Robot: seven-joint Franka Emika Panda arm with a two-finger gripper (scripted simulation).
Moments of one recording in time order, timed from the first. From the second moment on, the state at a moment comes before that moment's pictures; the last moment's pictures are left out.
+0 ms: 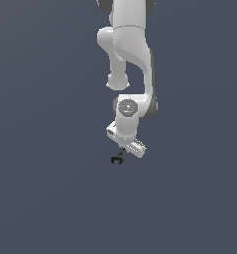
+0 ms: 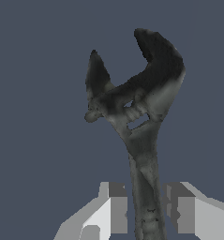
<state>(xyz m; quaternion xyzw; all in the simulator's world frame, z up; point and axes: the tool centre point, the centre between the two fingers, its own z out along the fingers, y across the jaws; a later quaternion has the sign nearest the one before) -0.020 0.034 0.024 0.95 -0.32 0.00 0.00</state>
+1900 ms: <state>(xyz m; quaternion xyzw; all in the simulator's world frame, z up) -0.055 0.062 0.399 0.95 -0.32 0.00 0.00</state>
